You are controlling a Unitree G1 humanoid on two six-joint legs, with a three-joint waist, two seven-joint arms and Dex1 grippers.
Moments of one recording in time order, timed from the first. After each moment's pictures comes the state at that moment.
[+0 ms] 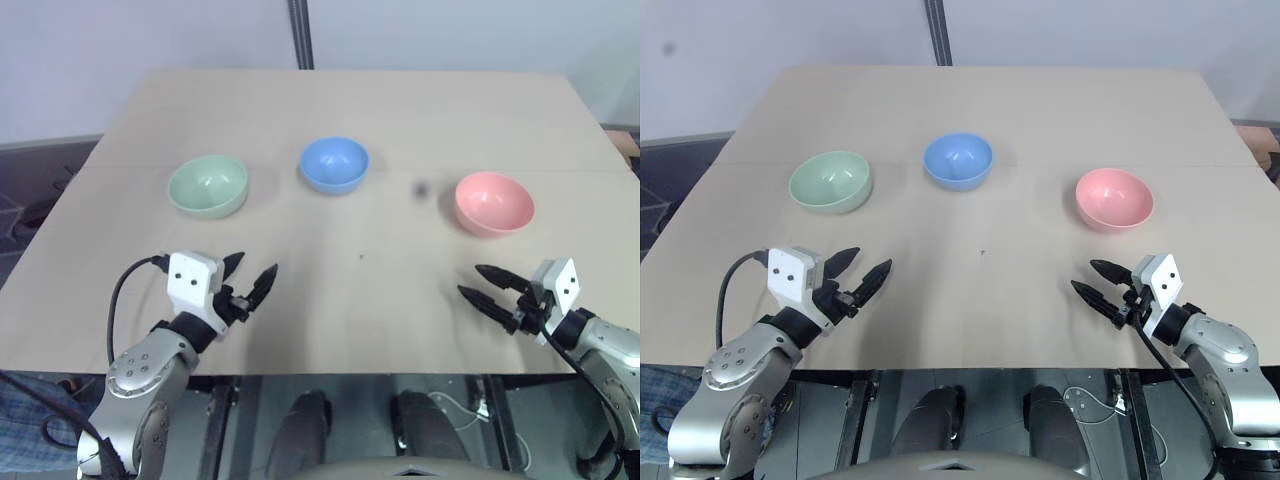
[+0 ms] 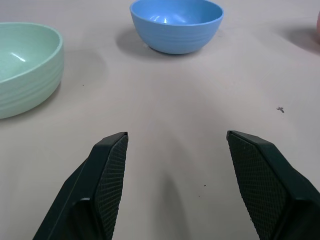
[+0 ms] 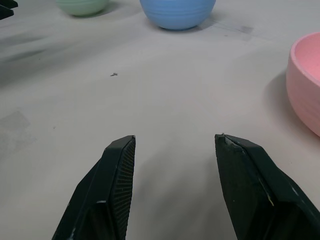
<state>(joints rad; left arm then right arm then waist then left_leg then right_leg) 0.21 0.40 0.26 -0.65 -0.38 0.54 -0.43 0.14 -0.55 -0.20 -0.33 0.43 0.26 0.85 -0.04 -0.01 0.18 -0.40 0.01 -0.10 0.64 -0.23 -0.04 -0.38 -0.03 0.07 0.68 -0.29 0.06</state>
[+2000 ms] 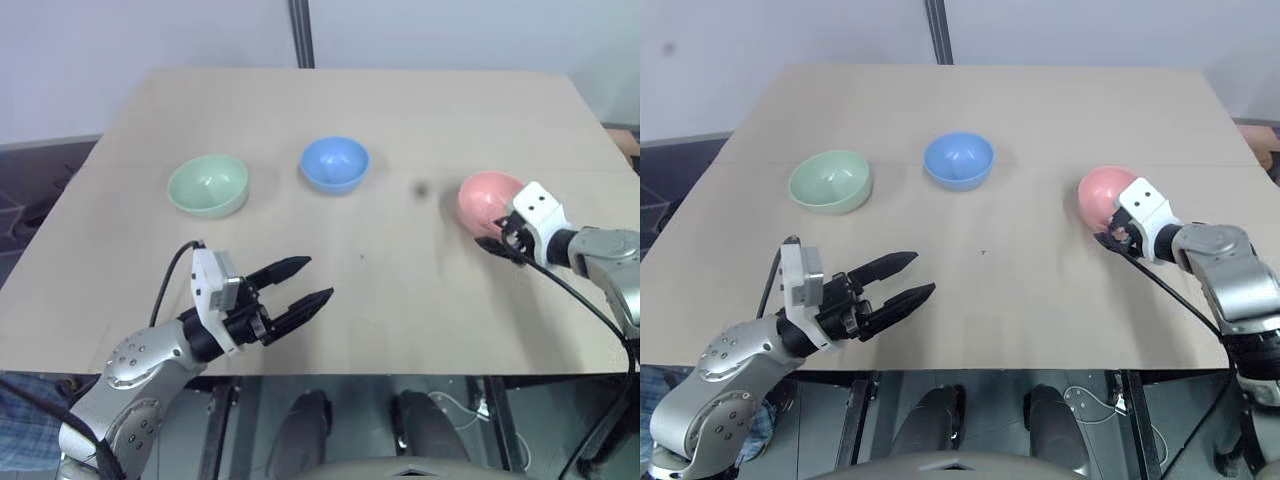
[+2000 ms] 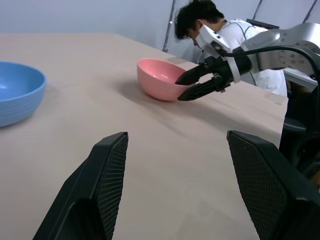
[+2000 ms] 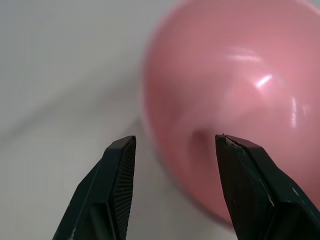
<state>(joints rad) 0.17 0.56 0.20 -0.71 -0.75 0.49 -0.76 -0.46 -0.85 0.10 -0.12 0.19 0.80 0.69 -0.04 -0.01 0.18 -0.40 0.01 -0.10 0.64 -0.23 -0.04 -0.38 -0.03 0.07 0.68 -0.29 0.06</state>
